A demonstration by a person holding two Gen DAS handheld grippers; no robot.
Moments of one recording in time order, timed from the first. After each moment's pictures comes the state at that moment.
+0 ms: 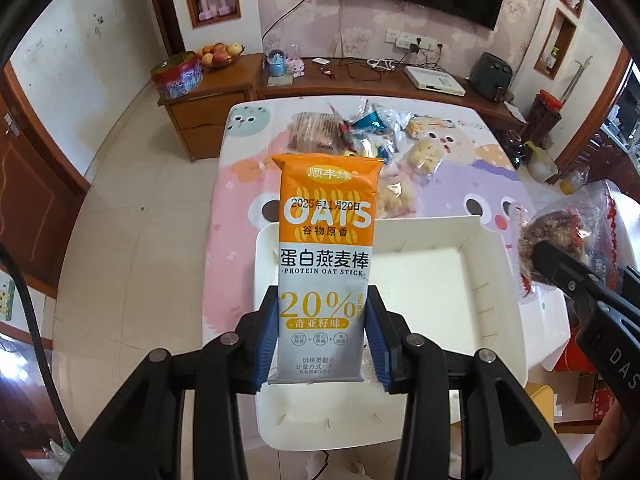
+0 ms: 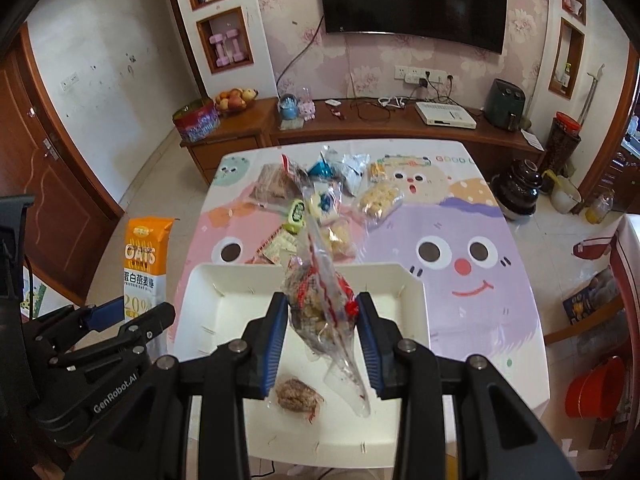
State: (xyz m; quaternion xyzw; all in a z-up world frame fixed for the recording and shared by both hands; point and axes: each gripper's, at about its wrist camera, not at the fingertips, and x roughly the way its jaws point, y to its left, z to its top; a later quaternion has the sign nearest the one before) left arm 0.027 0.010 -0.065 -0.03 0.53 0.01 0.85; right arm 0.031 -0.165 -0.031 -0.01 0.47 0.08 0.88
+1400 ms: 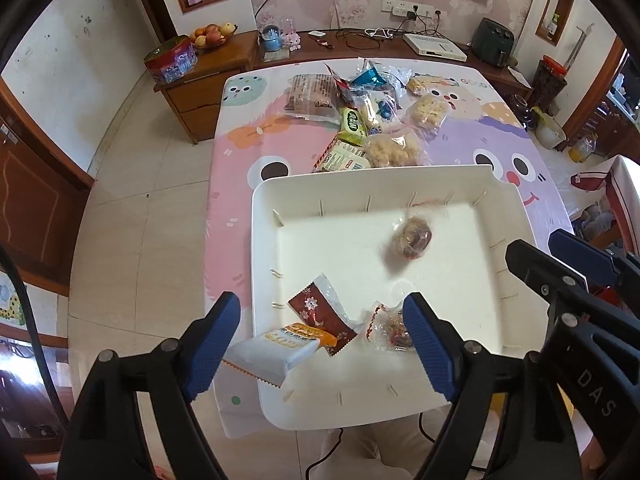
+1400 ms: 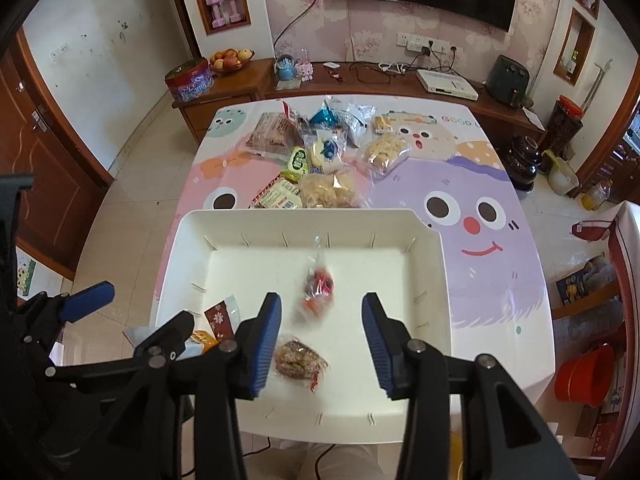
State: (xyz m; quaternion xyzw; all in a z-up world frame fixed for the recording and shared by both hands) left arm 0.015 -0.002 -0.093 0.01 0.57 0.01 0.82; right arm 0.019 -0.147 -0.066 -0.03 0.53 0.08 0.85
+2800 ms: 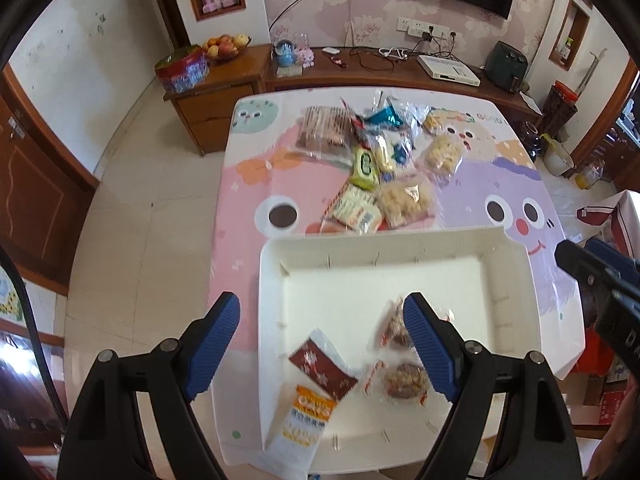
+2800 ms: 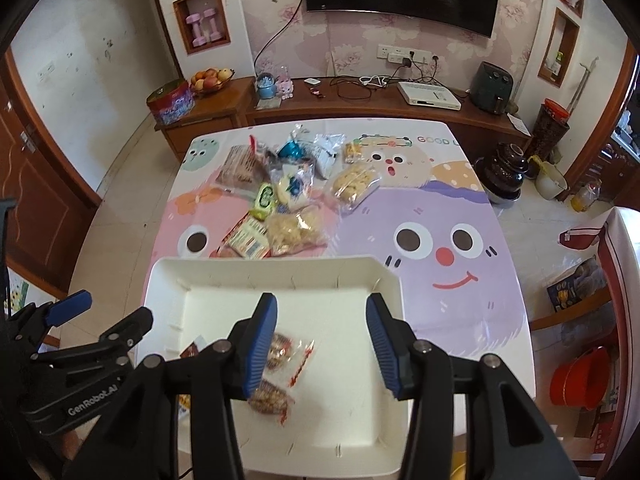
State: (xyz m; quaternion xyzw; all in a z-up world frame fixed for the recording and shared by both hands) left arm 0.067 0.004 -0.075 0.00 0.54 0.03 0.84; right arm 0.069 -0.182 -0.043 -0.02 0.50 0.05 0.86
